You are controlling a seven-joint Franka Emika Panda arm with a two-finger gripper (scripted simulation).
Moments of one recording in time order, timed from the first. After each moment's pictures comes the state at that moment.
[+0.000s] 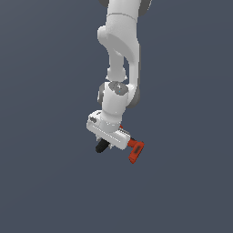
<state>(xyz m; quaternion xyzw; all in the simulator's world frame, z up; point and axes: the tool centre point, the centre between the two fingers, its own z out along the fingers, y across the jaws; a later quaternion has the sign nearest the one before) 0.052 -0.057 0.091 0.95 -0.26 0.15 0.08</state>
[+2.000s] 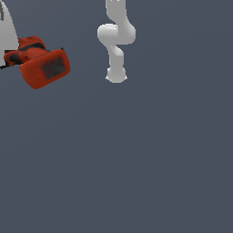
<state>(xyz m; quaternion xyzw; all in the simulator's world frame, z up) 0.018 -0.299 0.473 0.95 -0.26 0.15 0.08</state>
